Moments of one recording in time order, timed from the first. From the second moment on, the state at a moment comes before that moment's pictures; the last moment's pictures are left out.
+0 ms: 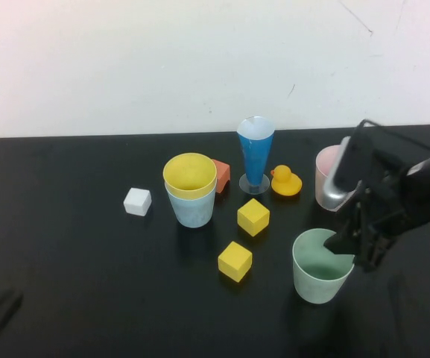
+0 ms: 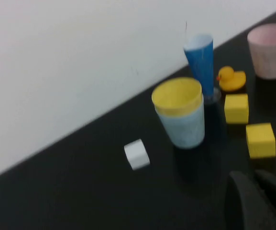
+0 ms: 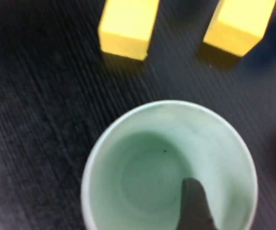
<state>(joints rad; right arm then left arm) 0.32 1.68 -1.05 0.58 0.63 -1.22 -0.34 0.32 -0.40 -0.27 0.41 0.50</state>
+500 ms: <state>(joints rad) 0.32 1.87 -1.17 0.58 0.68 -1.25 -0.34 0.32 -0.31 -0.27 0.25 0.46</state>
